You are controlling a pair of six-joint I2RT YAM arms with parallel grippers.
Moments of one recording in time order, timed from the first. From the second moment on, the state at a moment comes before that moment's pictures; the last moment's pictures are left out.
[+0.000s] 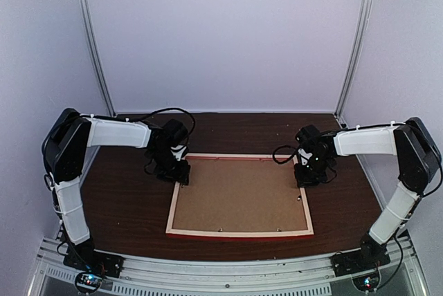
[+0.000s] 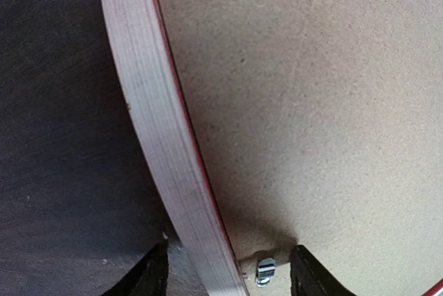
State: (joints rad) left arm -0.63 1.94 1.30 -0.69 0.08 -0.36; right arm 0.46 1.67 0.98 -0.63 0.00 0.44
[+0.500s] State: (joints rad) left arm -0.64 1.94 1.31 -0.68 0.06 -0.38; right arm 0.46 1.67 0.98 -0.63 0.00 0.44
